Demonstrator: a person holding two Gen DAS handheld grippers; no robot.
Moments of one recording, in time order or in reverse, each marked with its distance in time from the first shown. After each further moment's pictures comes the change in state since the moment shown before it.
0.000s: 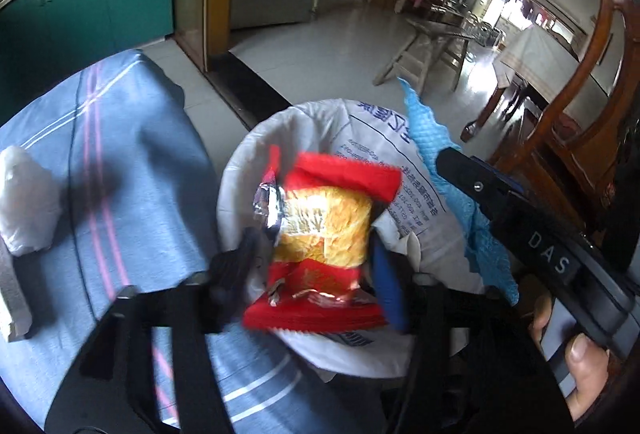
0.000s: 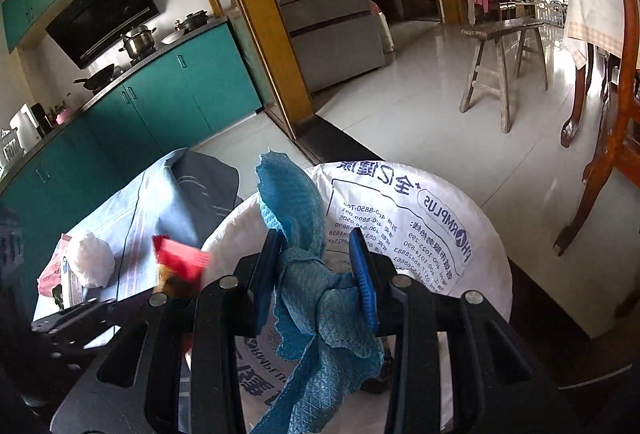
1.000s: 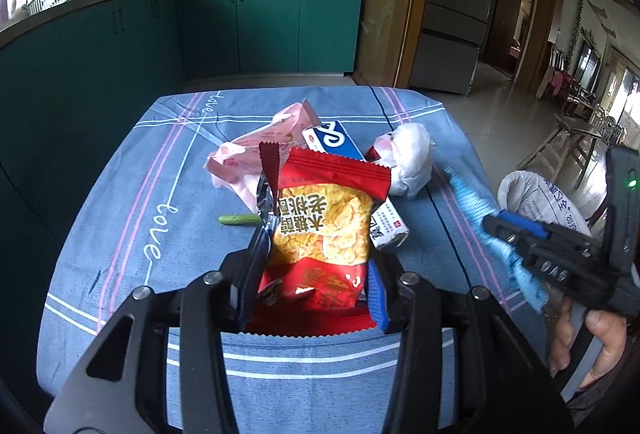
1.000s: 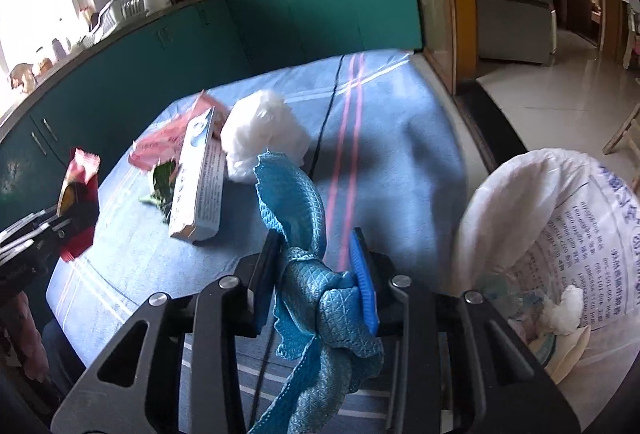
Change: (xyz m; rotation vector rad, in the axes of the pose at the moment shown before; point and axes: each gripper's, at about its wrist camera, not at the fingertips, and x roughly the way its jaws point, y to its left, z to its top) left arm -0.169 0.166 -0.098 -0.322 -0.206 0.470; right arm 0.030 0.180 -0.049 -0.396 0.235 0.387
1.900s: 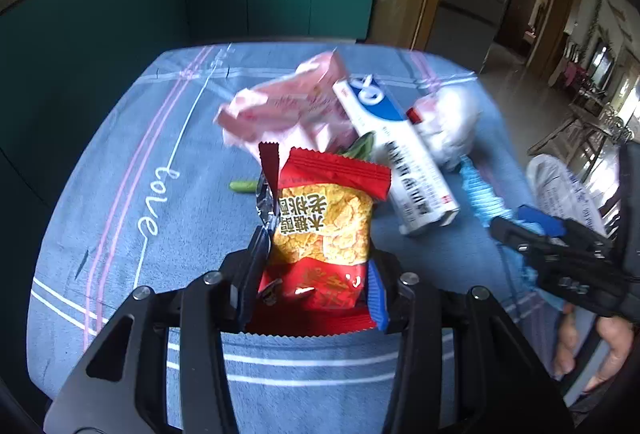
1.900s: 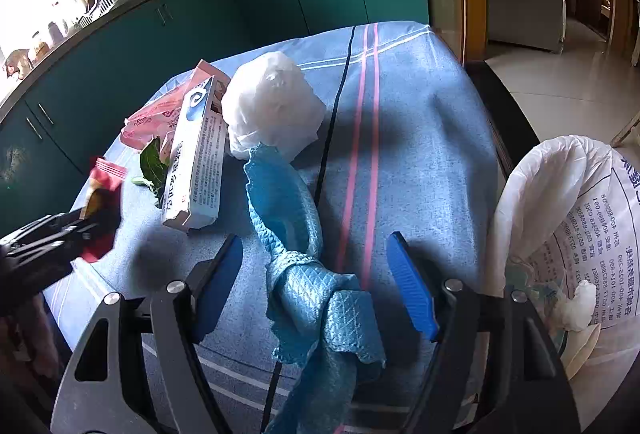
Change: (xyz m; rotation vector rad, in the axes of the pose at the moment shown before) left arm 0.037 0.022 -0.005 -0.043 0.120 0.011; right arm 0.035 0.016 -0.002 -0.017 0.109 0.014
